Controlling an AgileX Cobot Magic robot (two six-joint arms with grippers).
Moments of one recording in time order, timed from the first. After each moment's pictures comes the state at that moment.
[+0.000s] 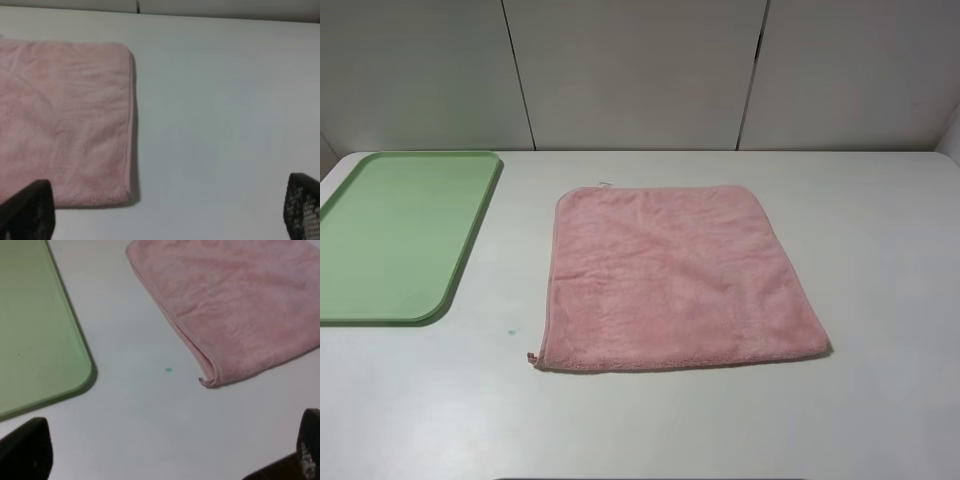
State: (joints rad) left arm -0.20 -0.01 -0.49 -0.16 1.07 0.14; right arm -0.13 -0.01 -0.50 0.19 1.05 -0.25
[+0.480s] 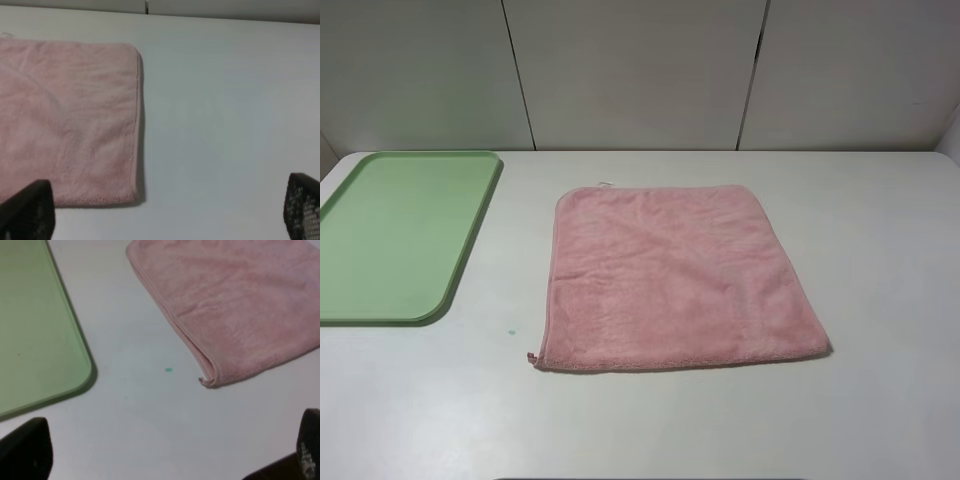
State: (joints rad) left arm -0.20 -0.01 -0.49 -0.16 1.07 0.14; right arm -0.12 -0.01 -0.50 0.20 1.05 -0.25
